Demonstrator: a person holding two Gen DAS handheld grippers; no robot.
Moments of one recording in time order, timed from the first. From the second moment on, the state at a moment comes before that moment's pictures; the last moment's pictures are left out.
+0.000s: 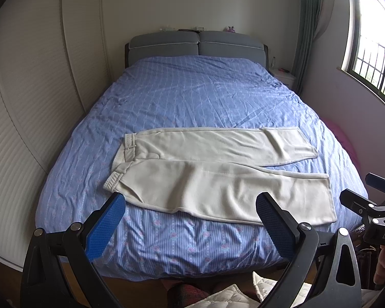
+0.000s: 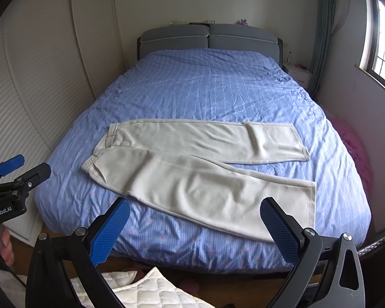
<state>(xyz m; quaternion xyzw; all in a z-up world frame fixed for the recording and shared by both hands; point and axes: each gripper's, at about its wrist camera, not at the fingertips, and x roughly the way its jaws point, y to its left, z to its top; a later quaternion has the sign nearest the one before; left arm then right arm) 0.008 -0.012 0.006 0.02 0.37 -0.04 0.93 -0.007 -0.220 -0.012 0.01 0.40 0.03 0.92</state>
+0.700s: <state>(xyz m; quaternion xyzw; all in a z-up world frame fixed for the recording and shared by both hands) 0.160 -0.080 -0.007 0.05 0.38 -0.16 0.91 0.085 -0.296 -0.018 0.07 0.37 -0.10 0.92</state>
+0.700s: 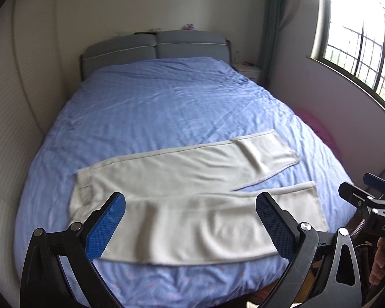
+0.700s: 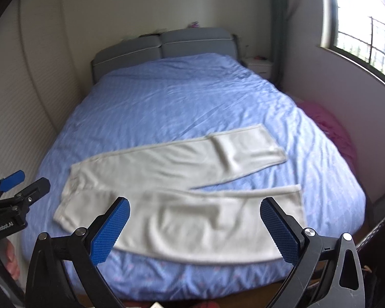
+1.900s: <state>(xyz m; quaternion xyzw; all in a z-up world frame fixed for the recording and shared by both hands) 0.389 -0.488 -0.249 0.15 0.54 -0.09 0.83 0.339 -0.689 -0.319 0.25 0.56 -0.05 0.79</state>
